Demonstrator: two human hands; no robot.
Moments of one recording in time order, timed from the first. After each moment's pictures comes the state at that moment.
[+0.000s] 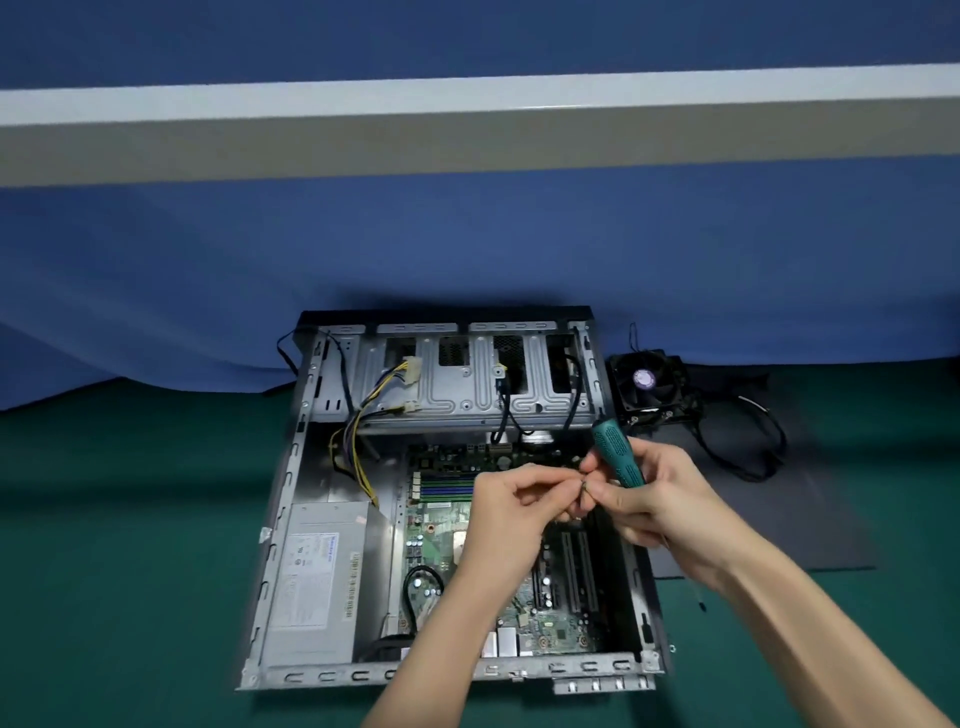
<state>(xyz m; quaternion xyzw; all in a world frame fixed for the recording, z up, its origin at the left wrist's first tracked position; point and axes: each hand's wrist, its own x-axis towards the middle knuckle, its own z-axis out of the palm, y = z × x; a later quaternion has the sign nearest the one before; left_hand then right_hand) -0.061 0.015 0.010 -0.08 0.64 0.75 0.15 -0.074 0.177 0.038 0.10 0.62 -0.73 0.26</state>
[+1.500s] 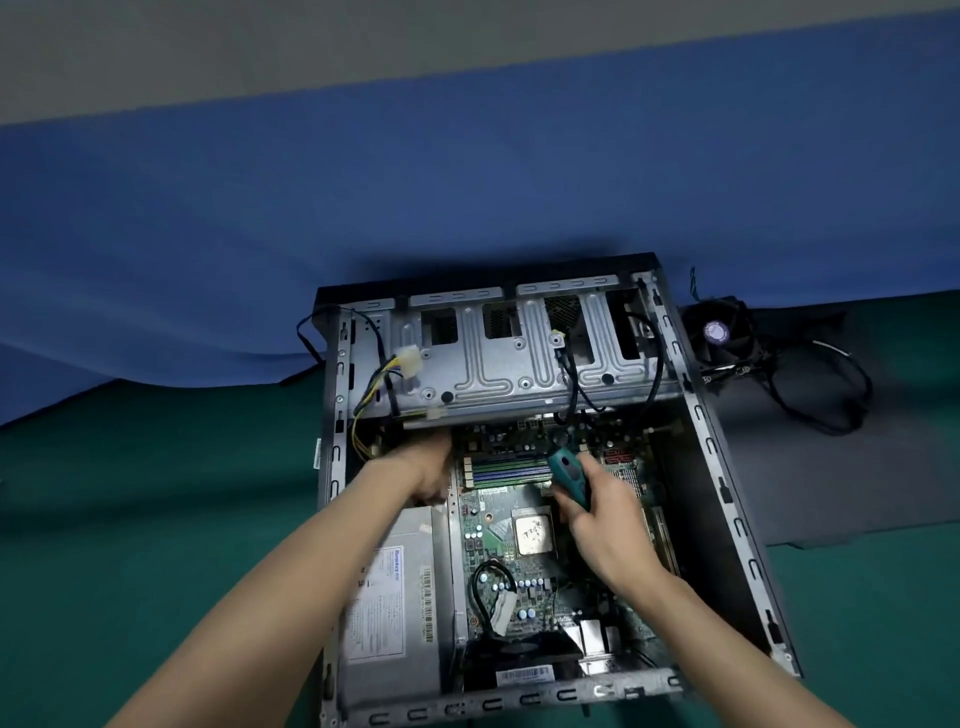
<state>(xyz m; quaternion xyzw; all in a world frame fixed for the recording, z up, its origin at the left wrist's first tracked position) -0.165 -0.128 -0.083 0.05 0.89 0.09 0.45 -0.067 0.066 -0.075 0.14 0.88 -0.43 0.15</state>
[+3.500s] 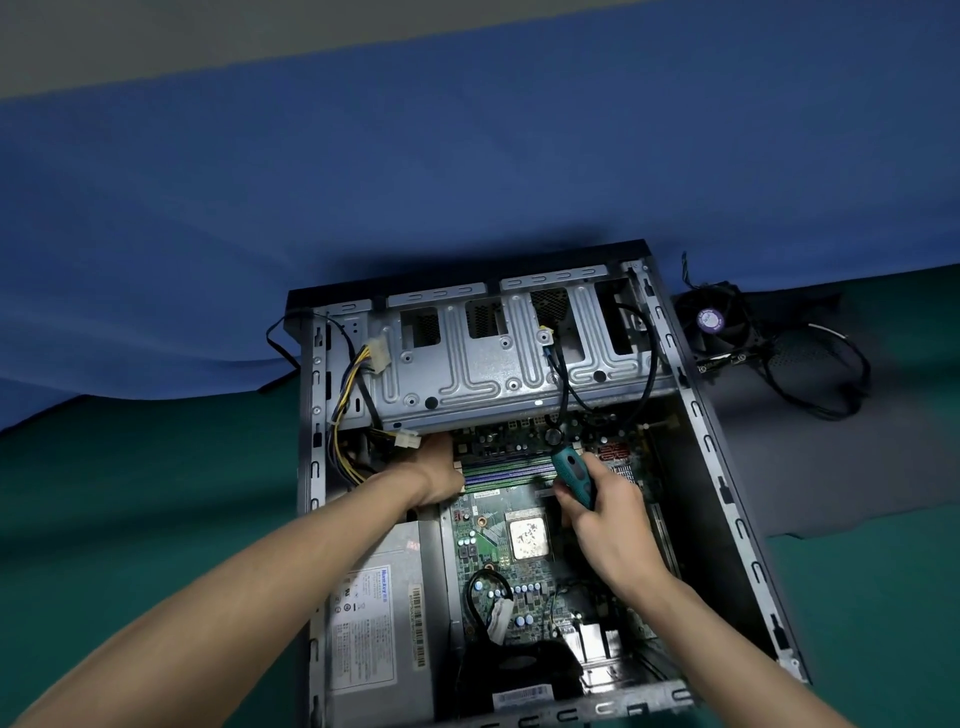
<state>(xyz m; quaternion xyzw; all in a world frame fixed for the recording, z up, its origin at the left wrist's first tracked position) -0.165 -0.106 -0.093 -0.02 0.88 0.15 0.44 -0.067 0.073 -0.089 0.17 0.84 -0.50 0.13</state>
